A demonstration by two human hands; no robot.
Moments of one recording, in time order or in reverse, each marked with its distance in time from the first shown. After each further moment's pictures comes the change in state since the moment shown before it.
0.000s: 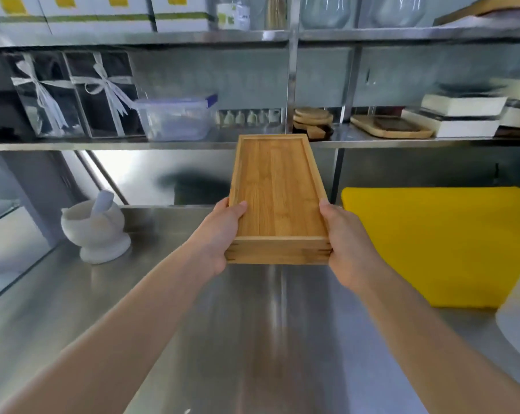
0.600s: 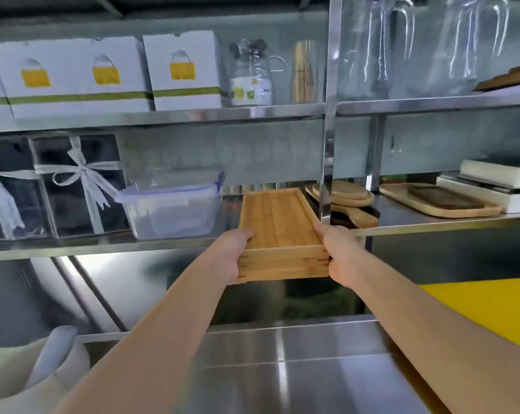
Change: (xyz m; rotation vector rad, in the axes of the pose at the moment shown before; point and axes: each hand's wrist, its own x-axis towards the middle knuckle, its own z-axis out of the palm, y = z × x) left_hand 0.259 0.129 -0.041 -0.053 0.029 -0.127; right_hand 0.263 -0.089 0.122 0.060 0.091 0.070
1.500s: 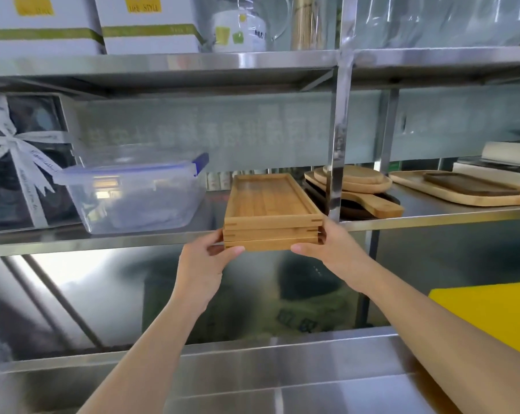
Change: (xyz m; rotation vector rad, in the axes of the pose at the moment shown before) left_hand 0.116 -0.060 -0.012 0.255 0.074 0.760; right_hand 0.089 0.044 -0.005 -0.426 -0.319 -0.507
